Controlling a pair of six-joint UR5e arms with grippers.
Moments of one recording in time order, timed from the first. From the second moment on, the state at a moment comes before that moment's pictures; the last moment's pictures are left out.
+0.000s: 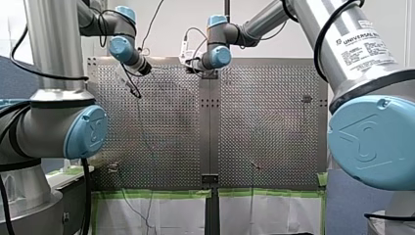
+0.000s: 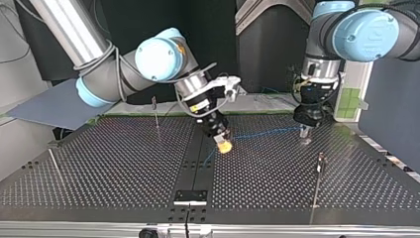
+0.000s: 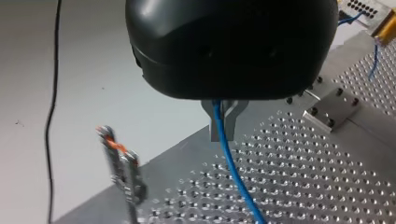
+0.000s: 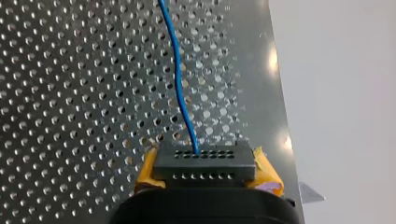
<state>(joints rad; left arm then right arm) -0.03 -1.39 -1.86 -3.08 -1.56 -2.40 2.38 -1.10 1.15 -0.13 1.46 1.72</state>
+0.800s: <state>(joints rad) 0.04 -1.39 -1.81 -3.10 -1.69 -2.20 2.43 -1.06 1.08 -0.14 1.45 1.73</state>
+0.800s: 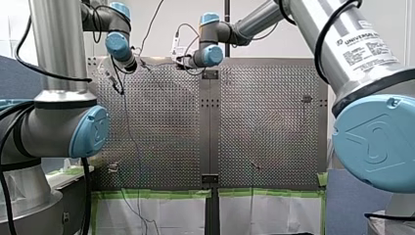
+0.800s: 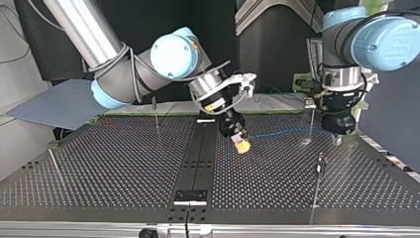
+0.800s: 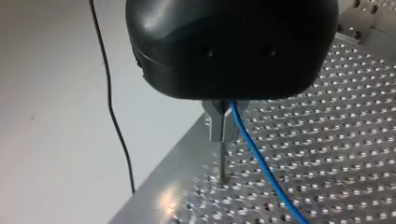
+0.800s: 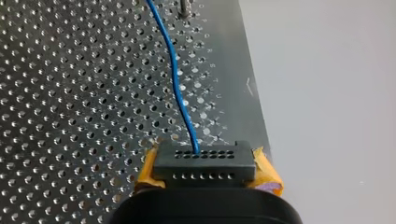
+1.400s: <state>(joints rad) 0.08 -1.45 -1.71 -3.10 -1.63 -2.20 2.43 -1.05 1.01 -0.13 1.45 1.78</state>
